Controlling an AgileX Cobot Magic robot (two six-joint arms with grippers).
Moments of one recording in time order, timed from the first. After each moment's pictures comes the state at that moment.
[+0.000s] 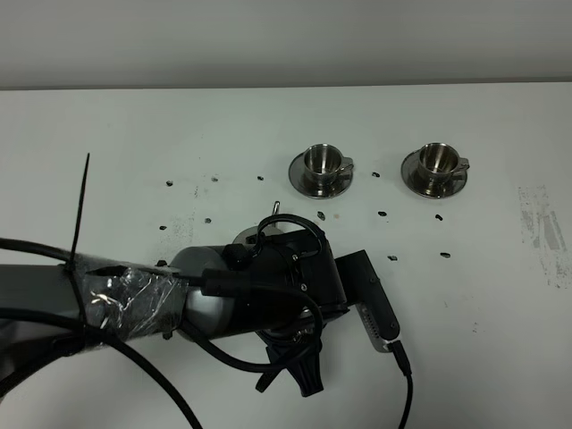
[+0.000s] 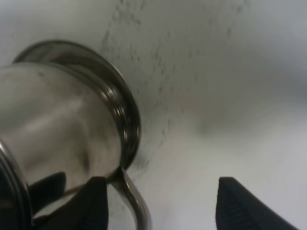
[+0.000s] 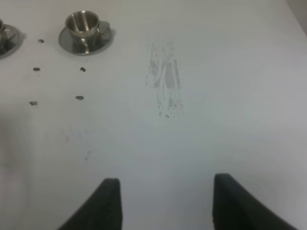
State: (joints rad) left arm -1.02 1.98 -1.22 0.46 0.79 -0.05; right arm -0.11 0.06 -0.52 0.09 1.12 -0.09
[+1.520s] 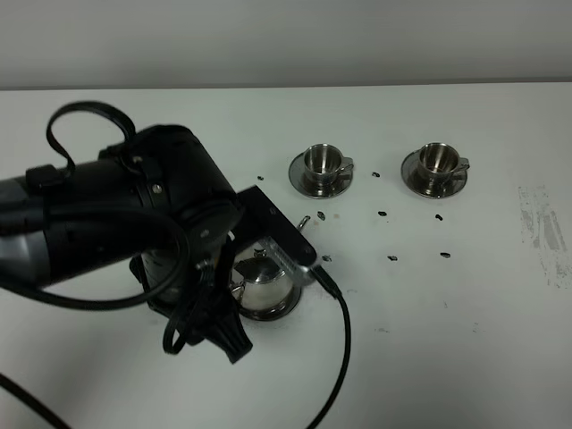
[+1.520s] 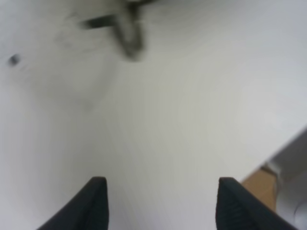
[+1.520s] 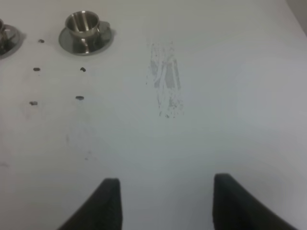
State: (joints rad) left arm -0.86 1.68 -1.19 0.27 1.11 -0.06; right arm -0.11 0.06 -0.52 0.09 1.12 -0.09
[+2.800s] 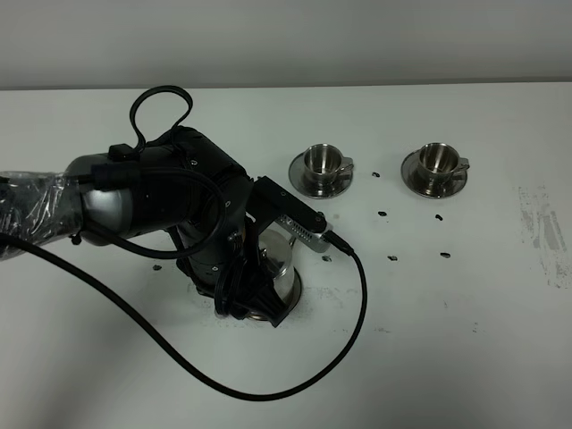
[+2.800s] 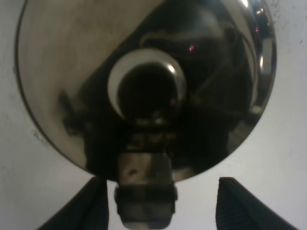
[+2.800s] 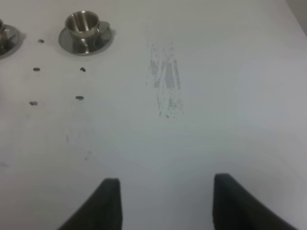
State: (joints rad) left arm -0.72 1.90 -1.23 0.12 0.82 0.00; right arm -0.11 0.06 -0.52 0.09 1.12 -0.09
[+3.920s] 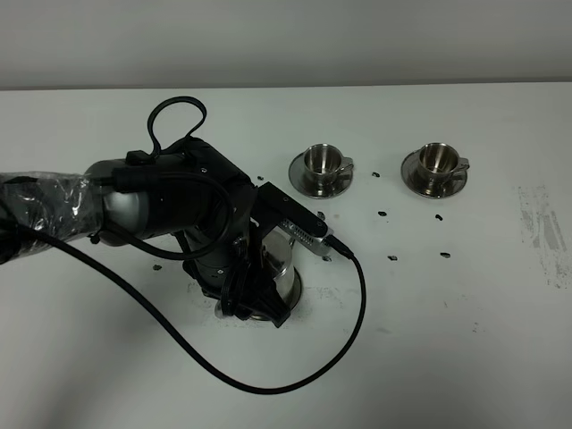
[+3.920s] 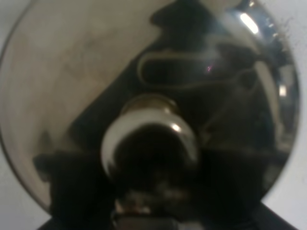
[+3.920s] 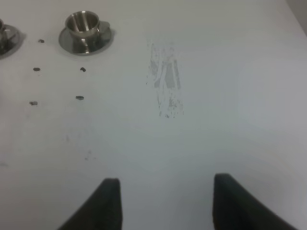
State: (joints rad) left arm -0.71 1.96 -1.23 0.12 0.76 0.01; right arm -0.11 0.06 -0.52 0.09 1.12 -0.09
